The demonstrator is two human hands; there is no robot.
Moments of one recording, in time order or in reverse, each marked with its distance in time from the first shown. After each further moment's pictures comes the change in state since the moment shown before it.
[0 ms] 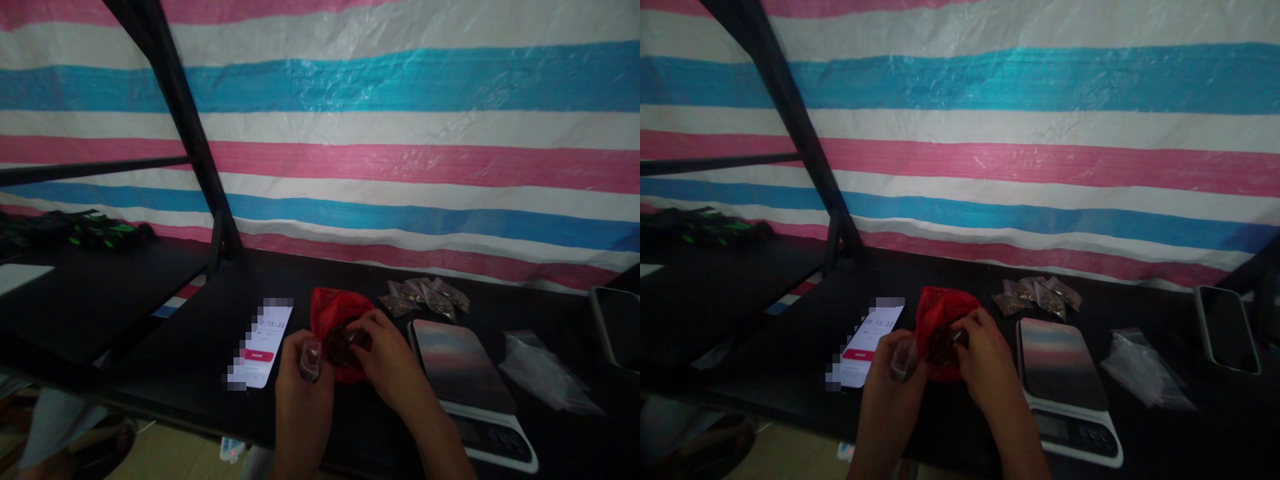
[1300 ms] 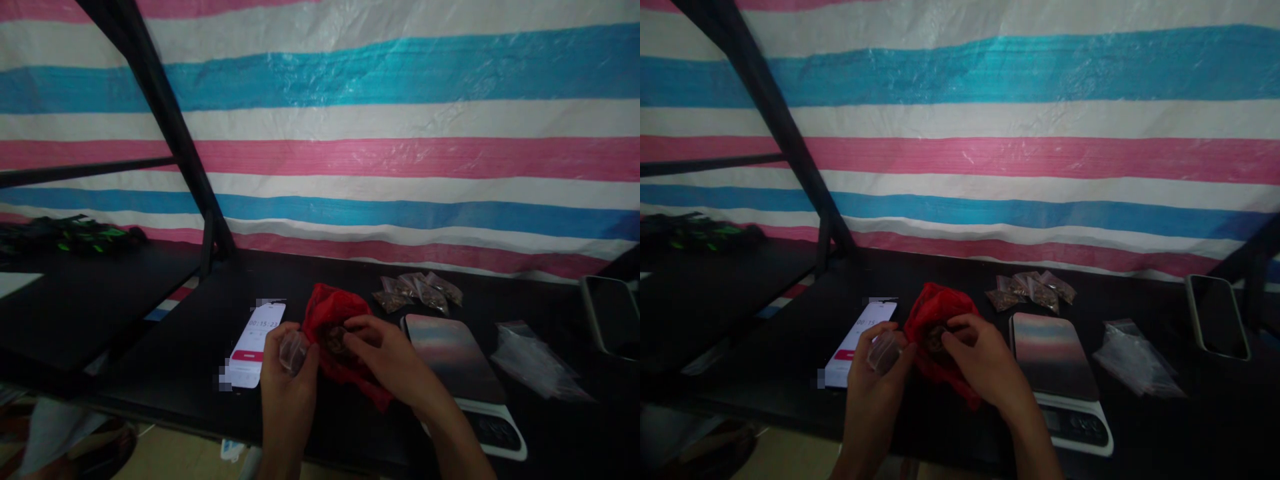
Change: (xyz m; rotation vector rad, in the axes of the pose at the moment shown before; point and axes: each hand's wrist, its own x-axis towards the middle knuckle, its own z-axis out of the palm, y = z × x) left_hand 0.005 -0.002 -0.004 -0.094 0.027 -0.031; right_hand -0.007 -0.004 -0.016 0.546 -0.123 0.250
